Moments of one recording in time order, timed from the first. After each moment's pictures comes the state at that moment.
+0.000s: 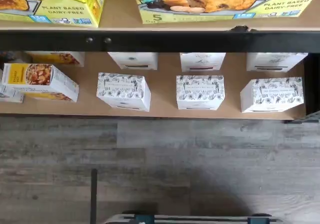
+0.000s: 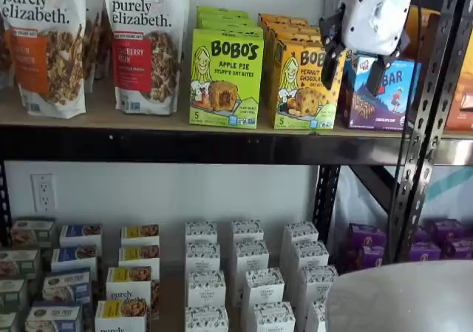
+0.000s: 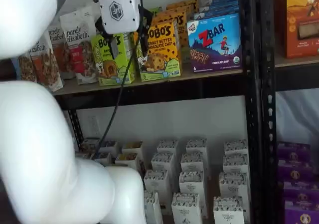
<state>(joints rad) -0.02 -0.81 -1.12 0.08 1.78 0.01</state>
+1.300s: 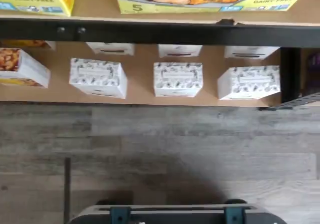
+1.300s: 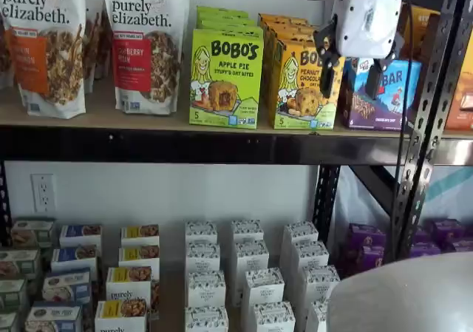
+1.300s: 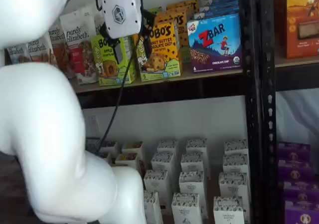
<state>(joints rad) 0.06 -0.74 -1.13 -0.01 1.79 0.07</state>
